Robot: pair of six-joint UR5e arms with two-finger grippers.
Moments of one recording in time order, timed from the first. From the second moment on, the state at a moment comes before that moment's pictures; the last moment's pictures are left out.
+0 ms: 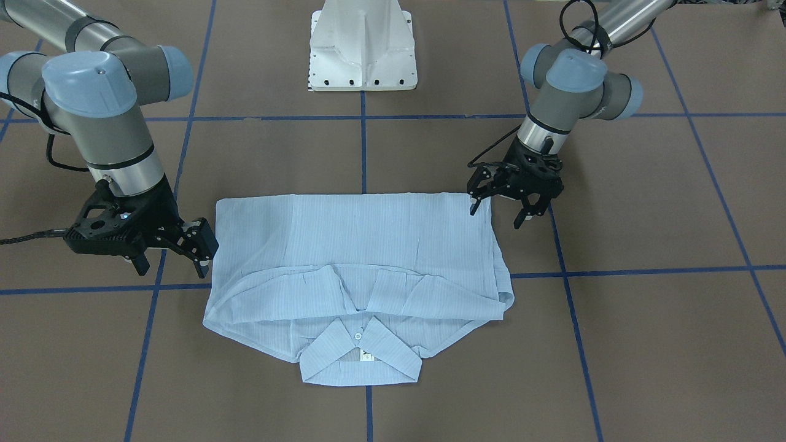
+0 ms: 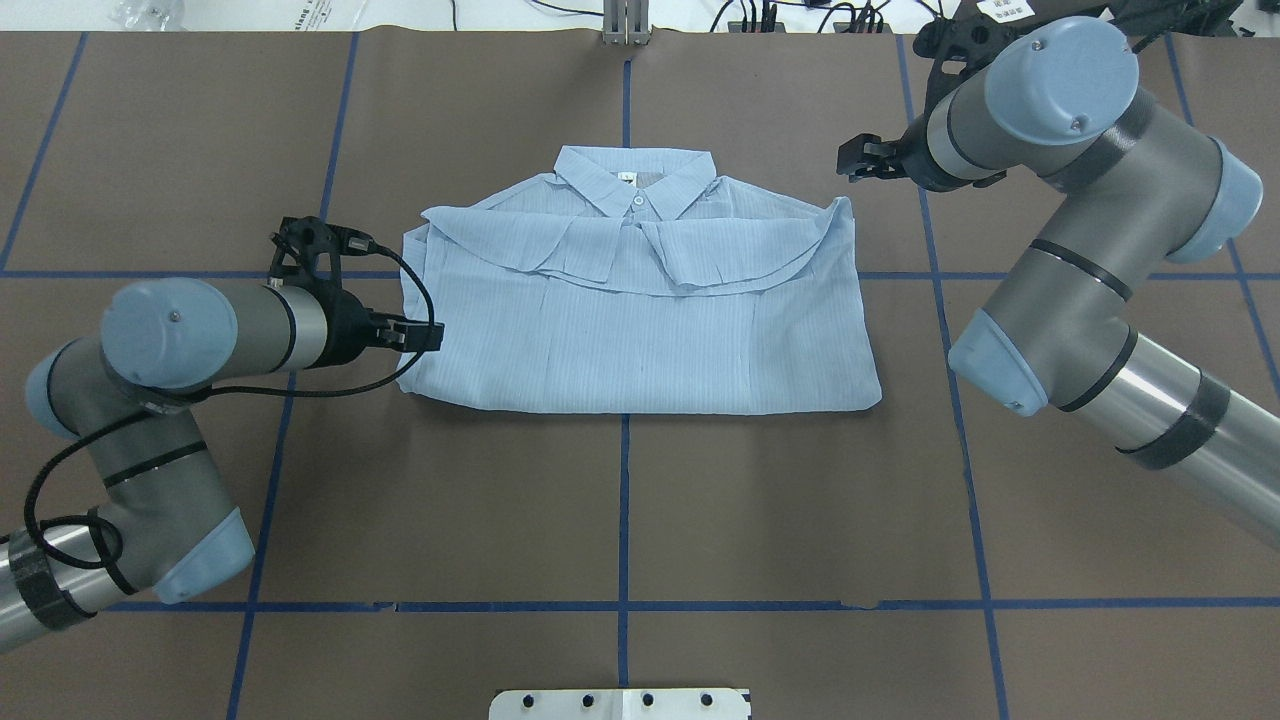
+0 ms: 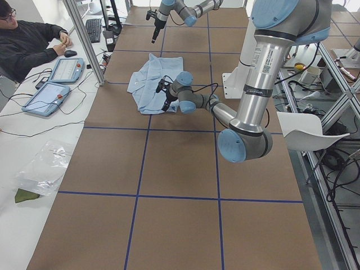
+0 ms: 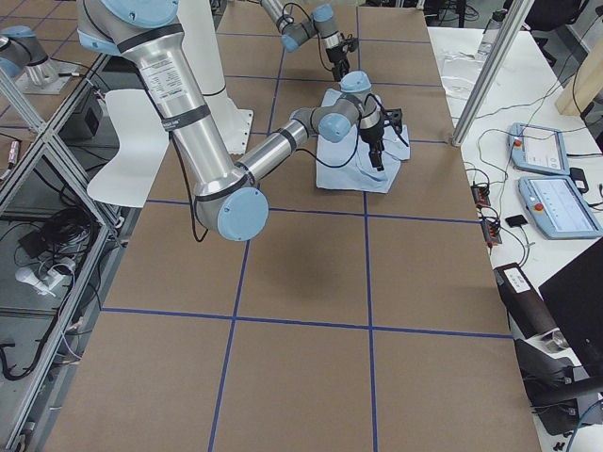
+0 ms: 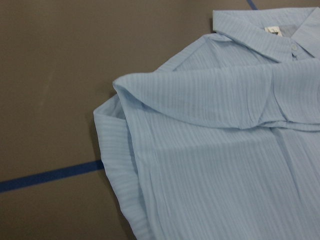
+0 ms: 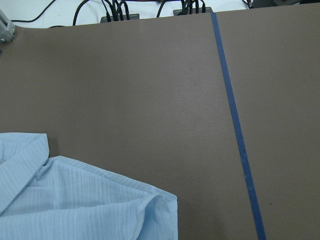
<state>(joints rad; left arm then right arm) -0.55 -1.85 -1.68 -2.31 -1.63 -1.05 0.85 -1.10 1.71 -1.36 1.77 1.09</state>
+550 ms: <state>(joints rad) -0.50 -1.85 -1.69 -2.31 -1.60 -1.08 0.85 -1.10 1.71 -1.36 1.76 1.09</state>
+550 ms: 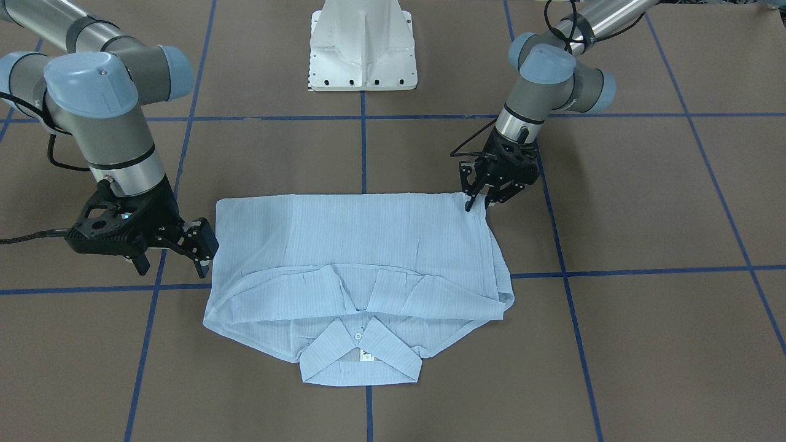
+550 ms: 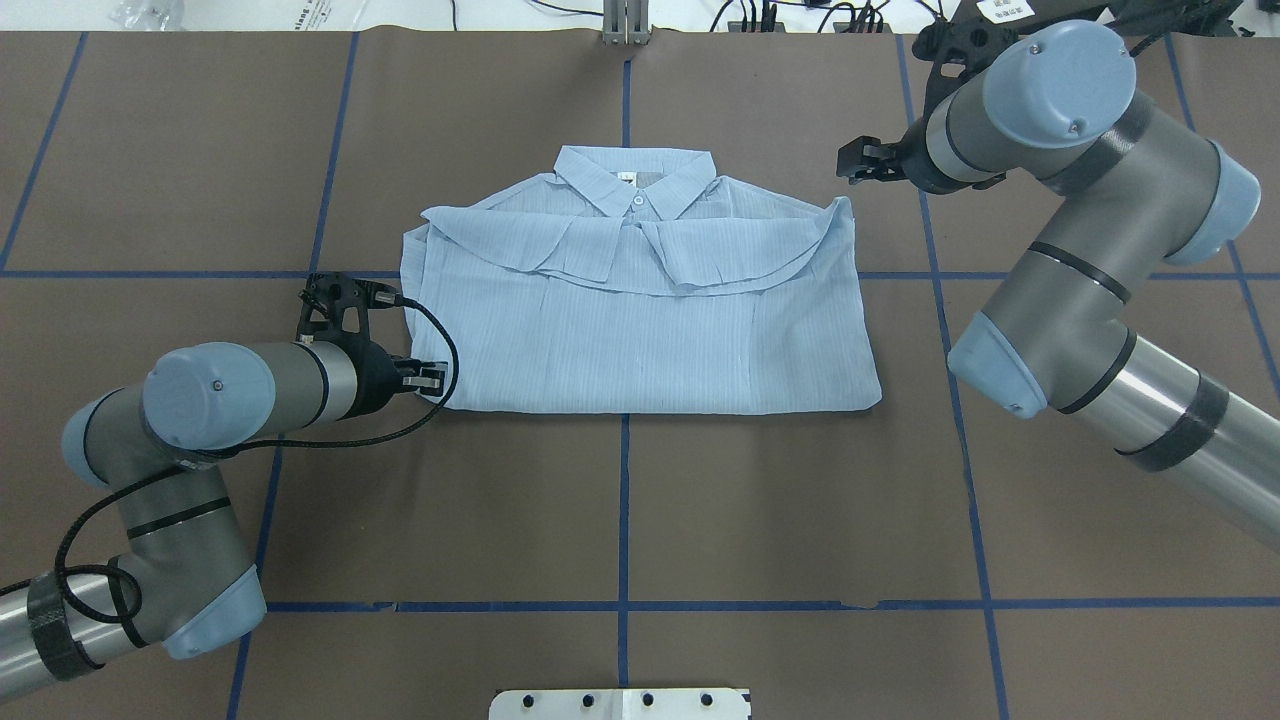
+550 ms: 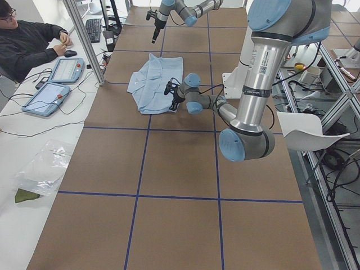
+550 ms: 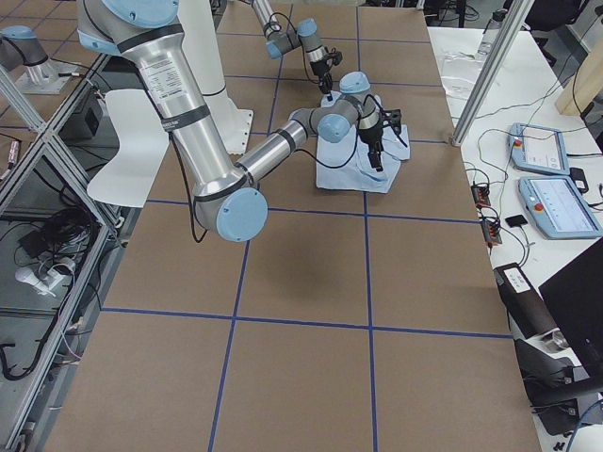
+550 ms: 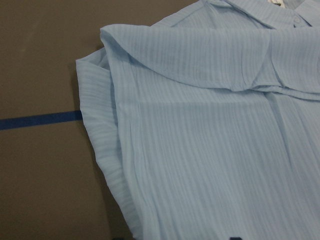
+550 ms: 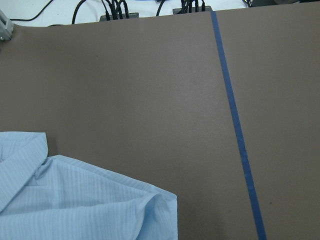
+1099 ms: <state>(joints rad) -0.53 -1.80 -1.71 -2.31 -1.60 -1.00 0.84 -1.10 1.71 -1.36 1.76 1.09</state>
